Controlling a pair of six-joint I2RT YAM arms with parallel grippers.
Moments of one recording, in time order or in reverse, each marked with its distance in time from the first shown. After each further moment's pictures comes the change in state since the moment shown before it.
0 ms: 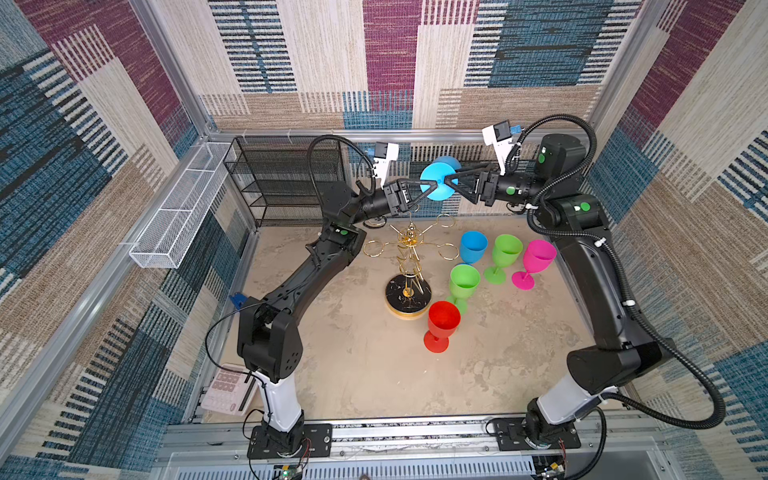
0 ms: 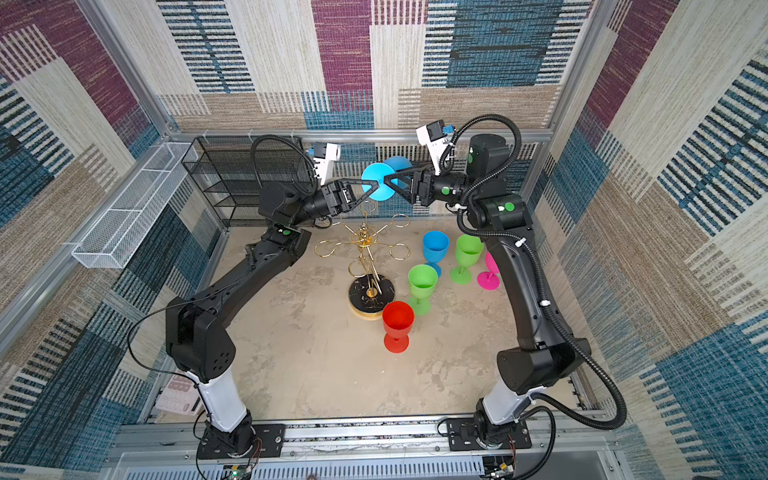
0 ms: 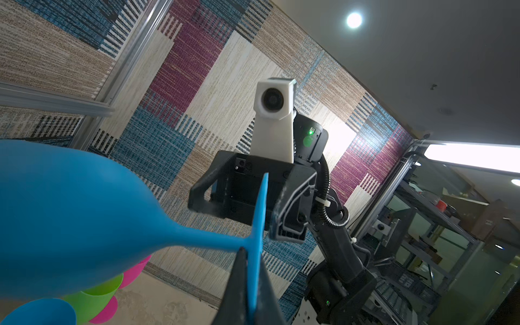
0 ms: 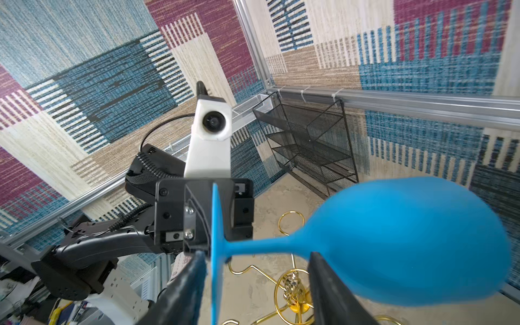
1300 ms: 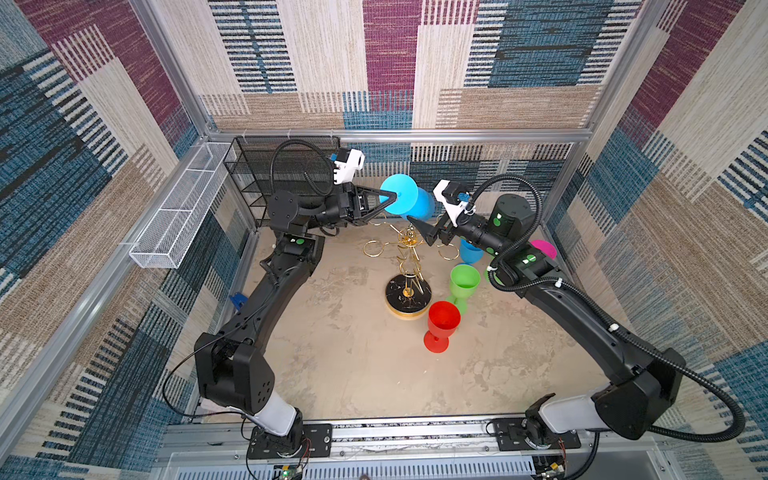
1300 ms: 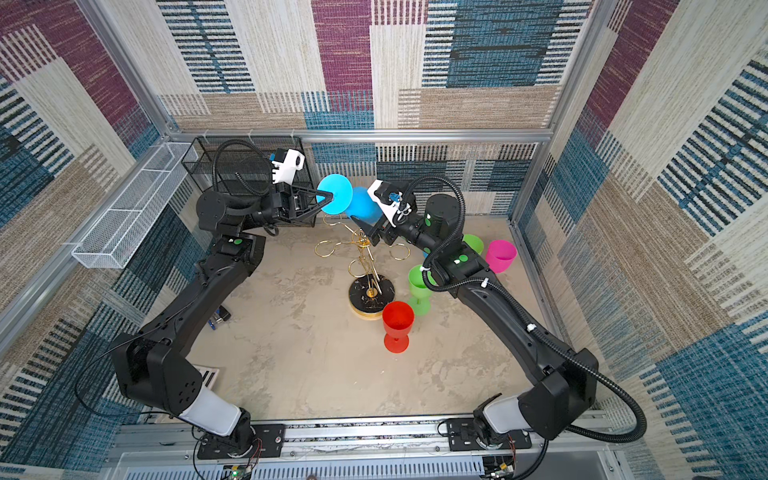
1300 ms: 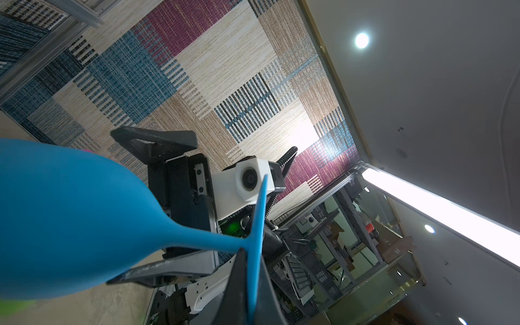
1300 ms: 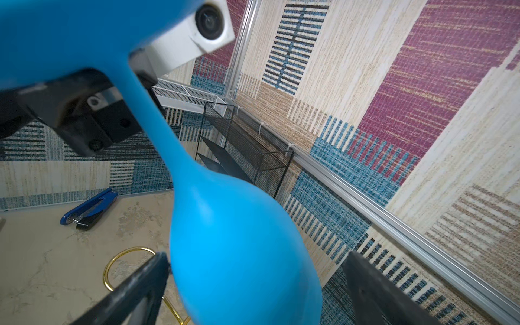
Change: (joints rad) left arm 0.165 -0.248 -0.200 0.041 0.252 -0.468; right arm 0.314 -0.181 -0.603 0.624 0.512 -0.611
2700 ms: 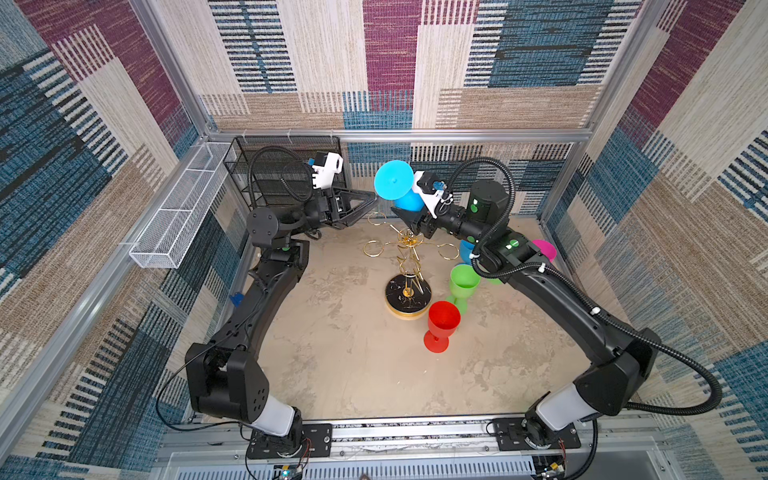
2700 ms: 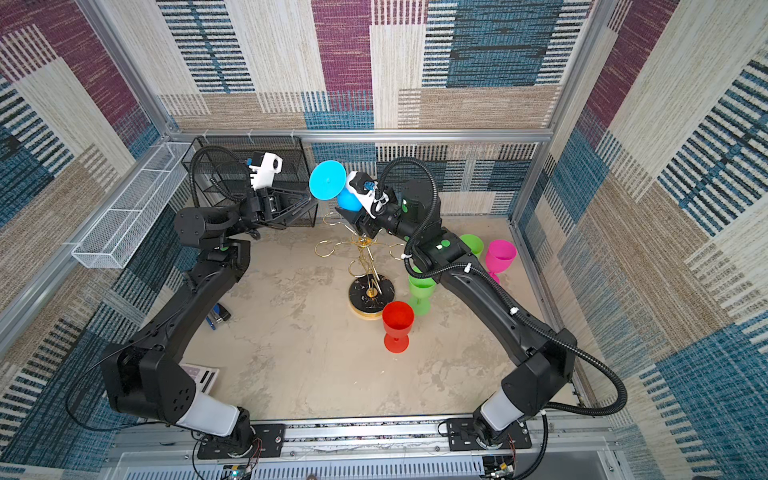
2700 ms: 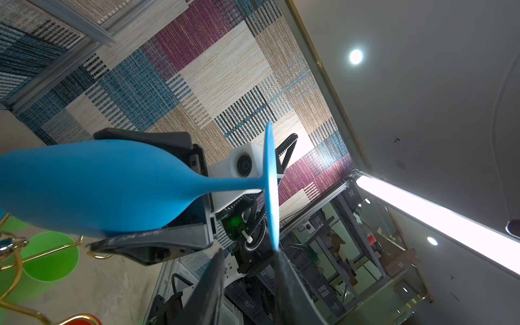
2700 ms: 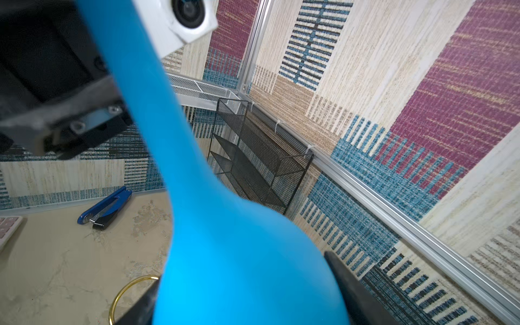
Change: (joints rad) left arm 0.098 -0.071 -0.112 0.179 0.002 -0.122; right arm 0.072 0.134 0.253 -0.185 0.041 0.002
